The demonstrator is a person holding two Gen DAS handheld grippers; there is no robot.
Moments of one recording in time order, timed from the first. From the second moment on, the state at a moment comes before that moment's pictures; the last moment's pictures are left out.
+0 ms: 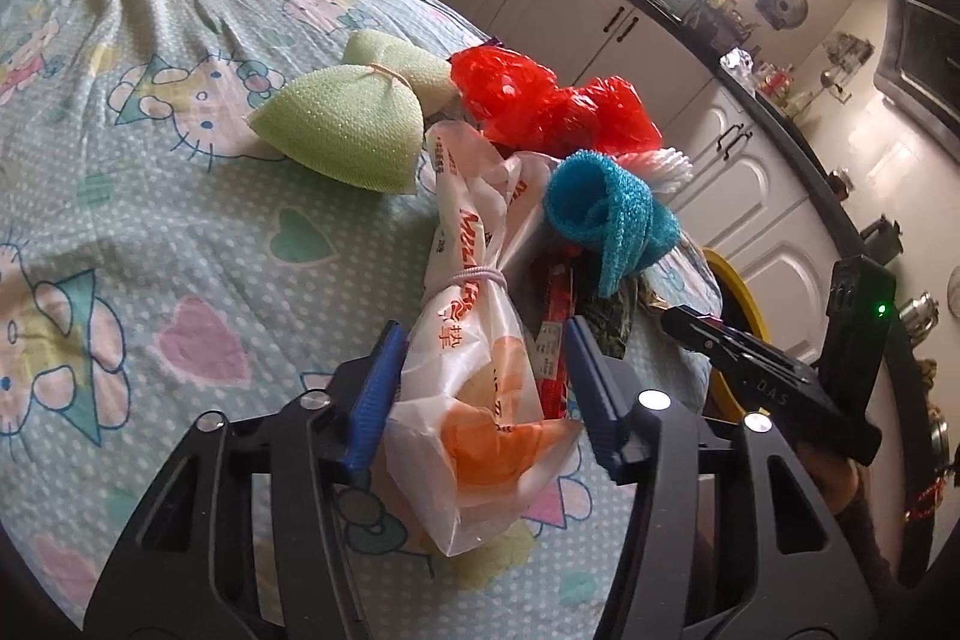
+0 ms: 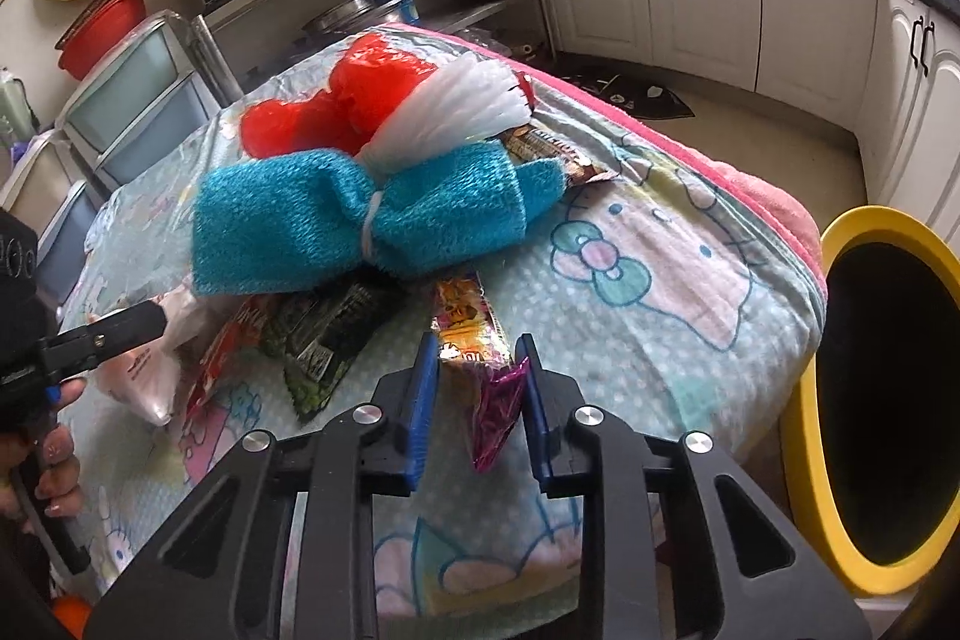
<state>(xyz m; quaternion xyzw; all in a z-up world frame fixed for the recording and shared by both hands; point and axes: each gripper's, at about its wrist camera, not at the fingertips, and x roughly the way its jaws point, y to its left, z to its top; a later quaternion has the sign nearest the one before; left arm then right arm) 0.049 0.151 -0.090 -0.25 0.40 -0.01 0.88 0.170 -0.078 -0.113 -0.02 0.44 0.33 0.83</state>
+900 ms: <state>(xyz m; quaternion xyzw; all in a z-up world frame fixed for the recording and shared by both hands) -0.011 0.151 -0.013 -0.20 0.31 0.00 0.93 0.118 -0.122 -0.040 -0.01 0.39 0.31 0.87</state>
